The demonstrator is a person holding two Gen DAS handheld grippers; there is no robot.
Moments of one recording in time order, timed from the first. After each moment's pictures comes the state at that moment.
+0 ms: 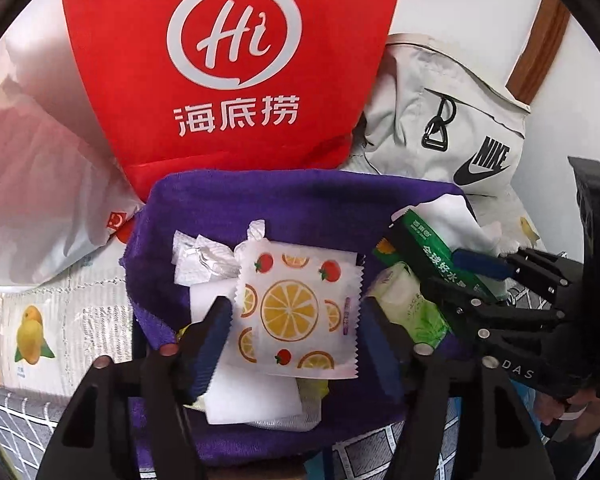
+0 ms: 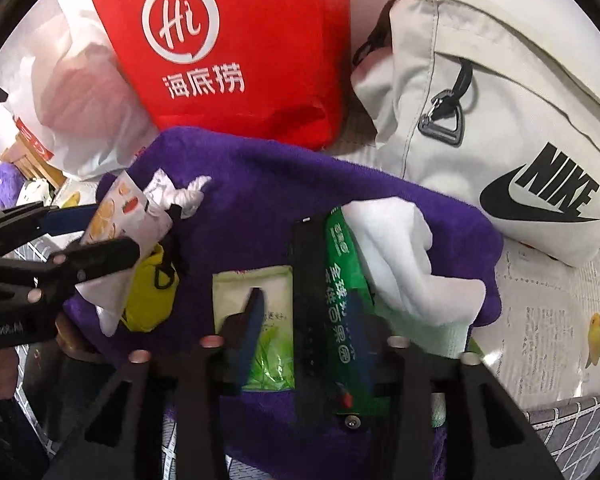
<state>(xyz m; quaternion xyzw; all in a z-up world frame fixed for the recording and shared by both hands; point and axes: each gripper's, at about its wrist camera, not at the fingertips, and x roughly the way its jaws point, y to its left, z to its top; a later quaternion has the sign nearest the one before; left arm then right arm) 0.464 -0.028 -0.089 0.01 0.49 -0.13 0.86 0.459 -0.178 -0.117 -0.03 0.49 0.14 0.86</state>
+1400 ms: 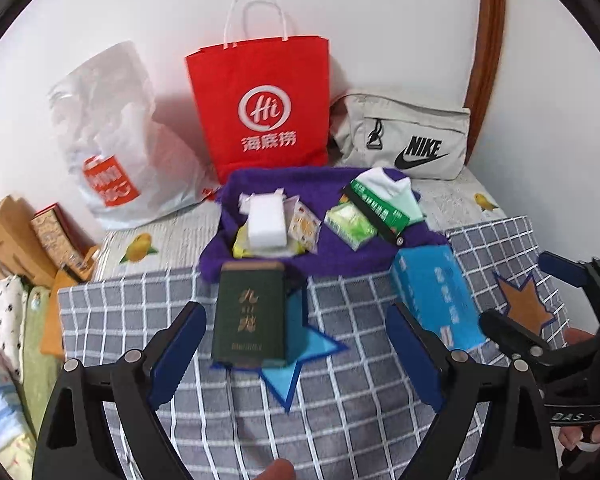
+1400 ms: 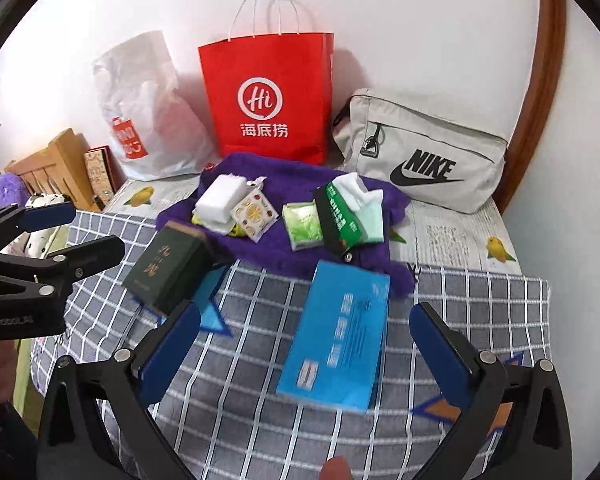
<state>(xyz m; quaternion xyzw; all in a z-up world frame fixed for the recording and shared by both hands) 0.220 -0.029 0.021 0.04 0.42 -0.05 0.90 0.204 -0.194 -0.001 -0.03 0.40 0.09 0.91</state>
